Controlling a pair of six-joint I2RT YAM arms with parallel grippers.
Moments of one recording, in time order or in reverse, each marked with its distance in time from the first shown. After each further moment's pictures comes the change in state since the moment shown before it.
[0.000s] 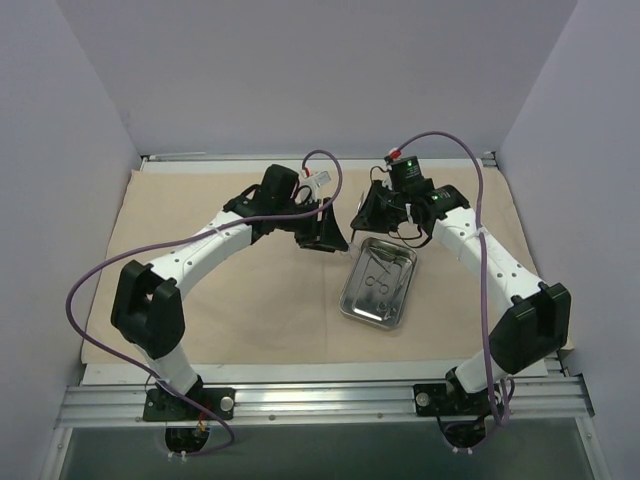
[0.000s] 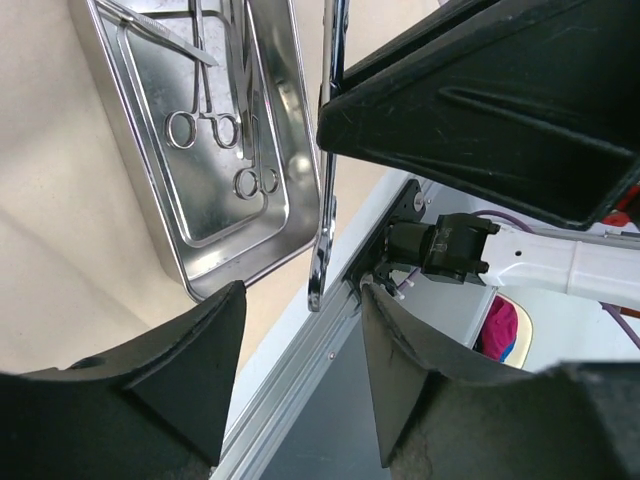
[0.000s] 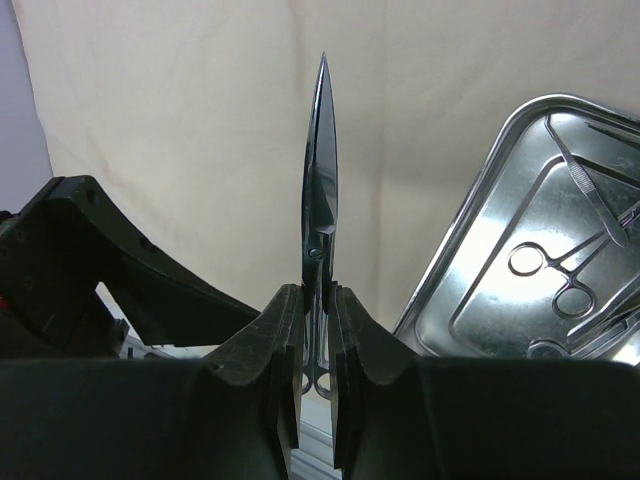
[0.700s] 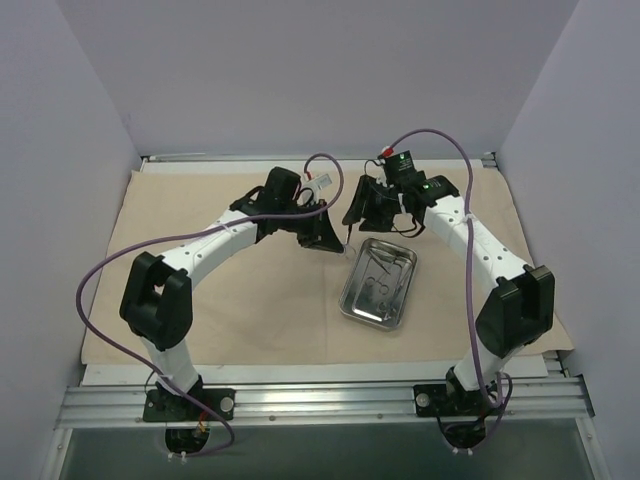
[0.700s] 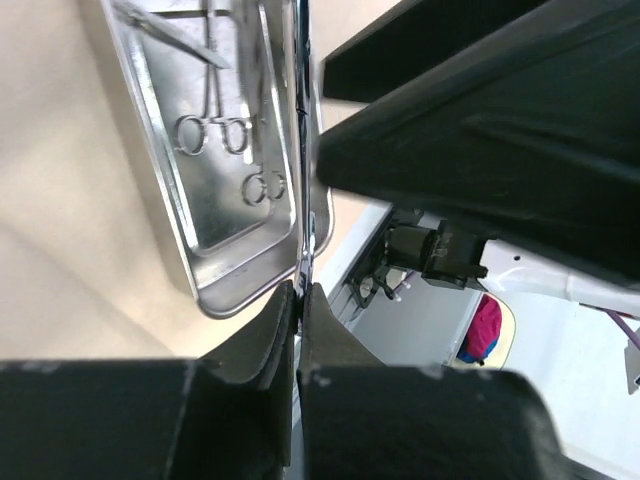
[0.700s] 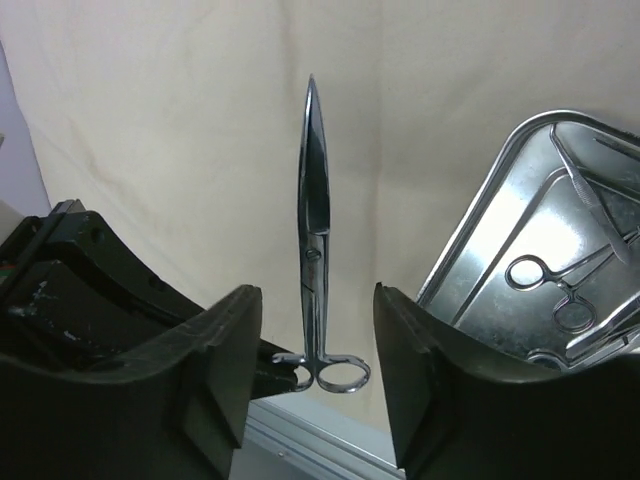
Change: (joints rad) left arm 0.014 0.068 -0.004 0.071 0.049 -0.031; right arm -0.019 0.107 0.081 -0.038 -0.043 -0.018
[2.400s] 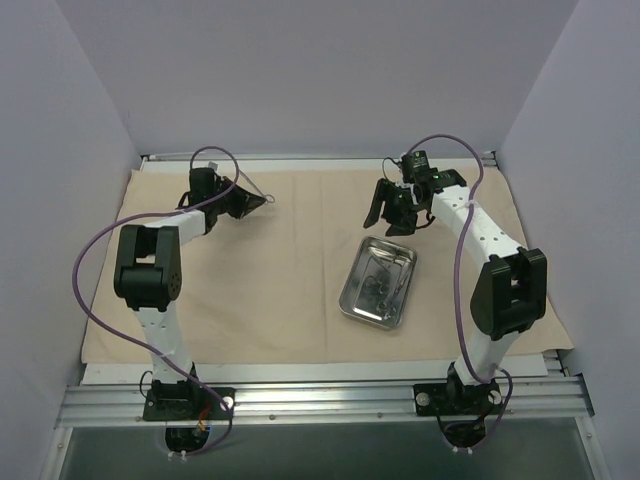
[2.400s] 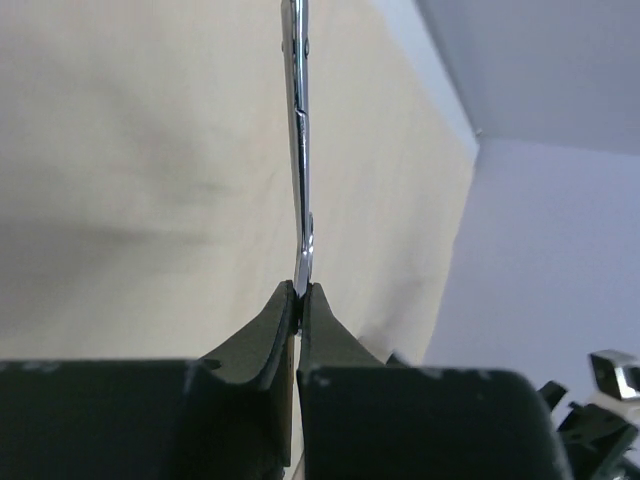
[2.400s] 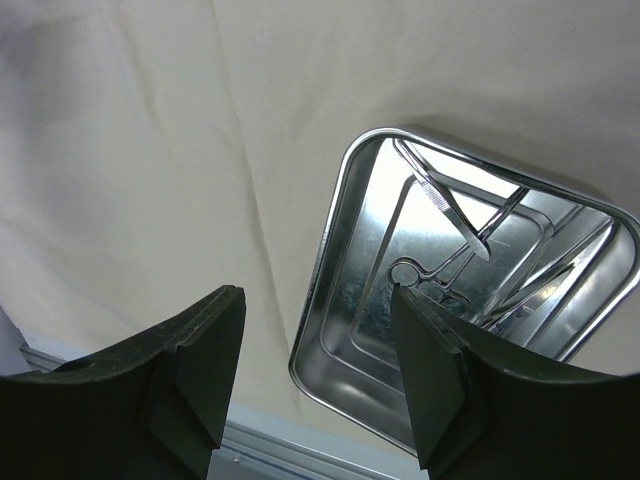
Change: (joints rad) left arm 0.503 0.225 -0.182 0.518 -0.235 -0.395; right arm -0.143 0.114 0.030 -0.097 0.017 -0.121
